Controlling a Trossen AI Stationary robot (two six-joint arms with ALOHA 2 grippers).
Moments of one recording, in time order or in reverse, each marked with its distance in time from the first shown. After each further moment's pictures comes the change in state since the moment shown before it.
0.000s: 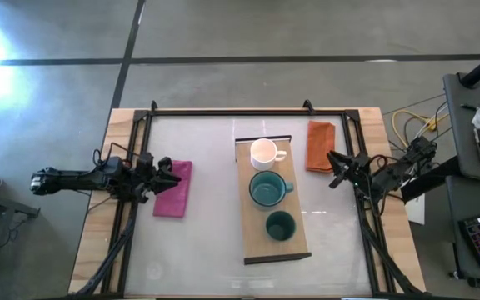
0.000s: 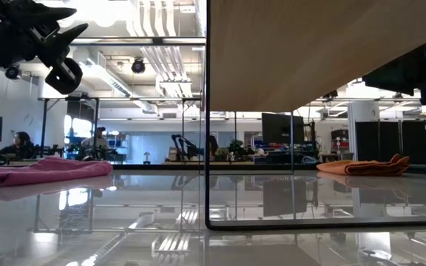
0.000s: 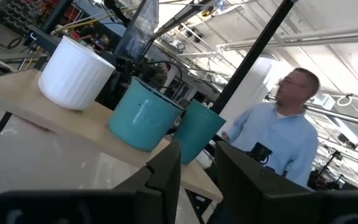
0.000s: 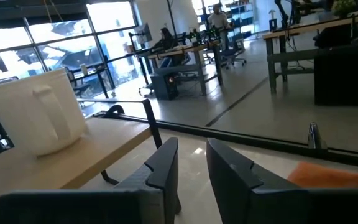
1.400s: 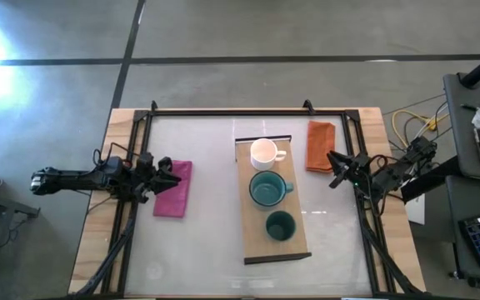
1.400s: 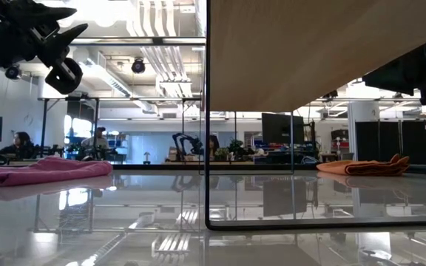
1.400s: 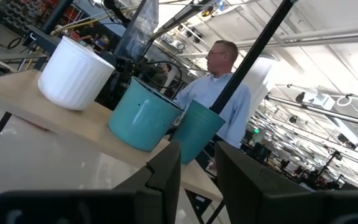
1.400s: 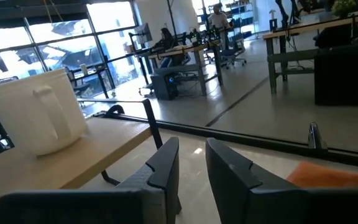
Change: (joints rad) left arm 0.000 0.000 -0.001 0.000 0.000 0.000; right arm 0.000 0.000 0.000 -0.001 0.000 0.000
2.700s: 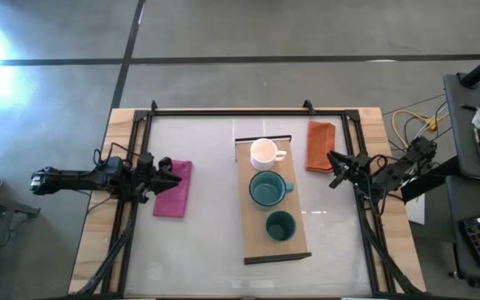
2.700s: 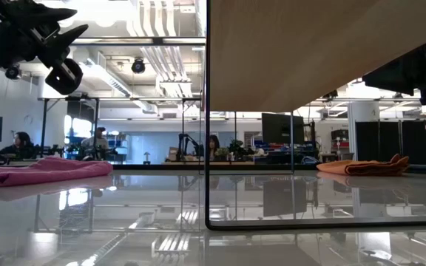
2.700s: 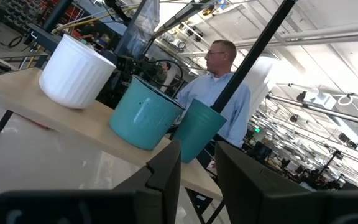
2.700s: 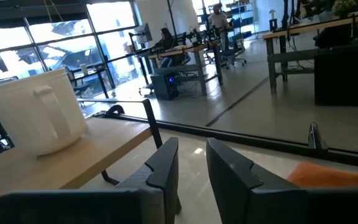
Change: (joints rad) left arm 0.000 0.007 0.000 0.000 0.000 0.000; right arm 0.000 0.000 0.000 0.000 0.000 0.000
